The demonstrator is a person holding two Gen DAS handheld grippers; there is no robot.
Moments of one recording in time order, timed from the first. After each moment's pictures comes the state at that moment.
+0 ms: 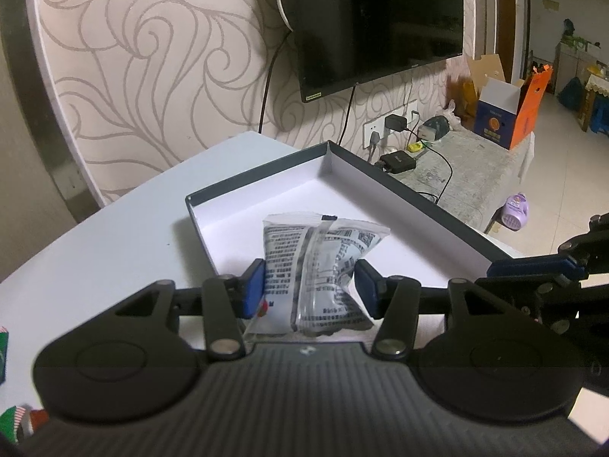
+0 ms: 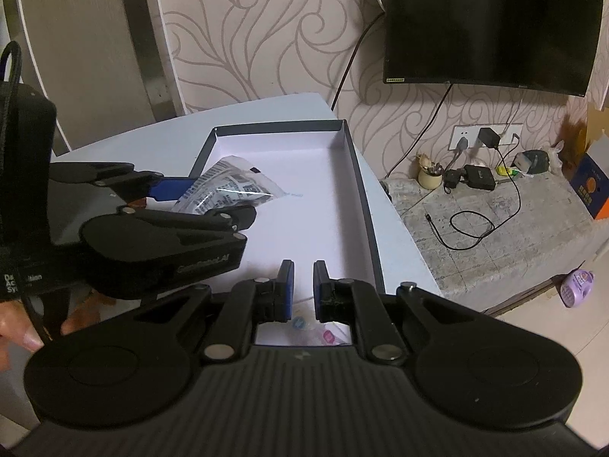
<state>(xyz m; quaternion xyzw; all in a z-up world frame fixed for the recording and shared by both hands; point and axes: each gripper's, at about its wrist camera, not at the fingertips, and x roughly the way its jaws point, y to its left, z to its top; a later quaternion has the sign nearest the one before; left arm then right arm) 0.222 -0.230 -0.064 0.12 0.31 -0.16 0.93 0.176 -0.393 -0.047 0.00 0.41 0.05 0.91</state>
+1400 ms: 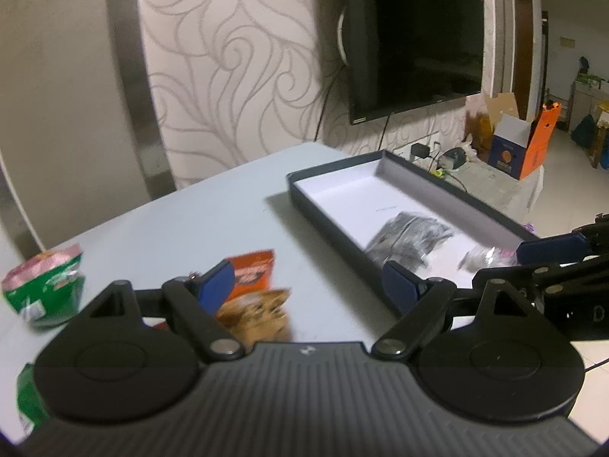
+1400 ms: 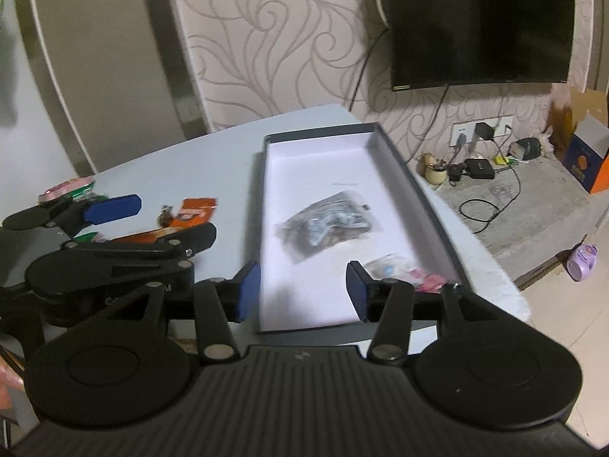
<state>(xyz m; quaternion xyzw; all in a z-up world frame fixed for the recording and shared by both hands) 0.129 -0.122 -0.038 0.08 0.27 -0.13 0.95 0.103 -0.311 -0.025 0.04 0.38 0.03 0.92</state>
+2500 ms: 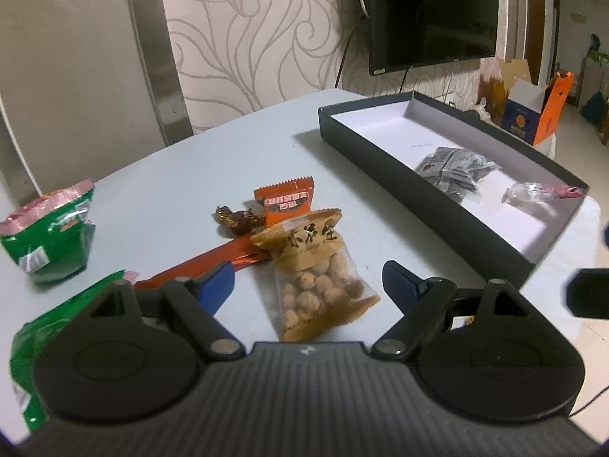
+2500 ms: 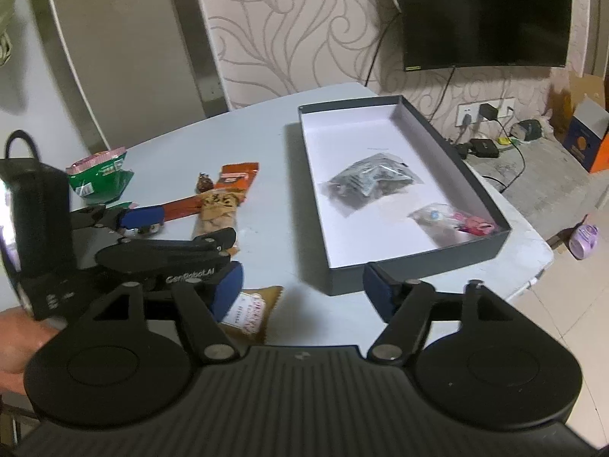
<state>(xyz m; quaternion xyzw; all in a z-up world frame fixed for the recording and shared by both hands) 0.142 -0.092 -0.081 0.10 0.32 -0.12 0.94 0.061 -0.262 -0.031 0.05 0.40 0.03 0.92</state>
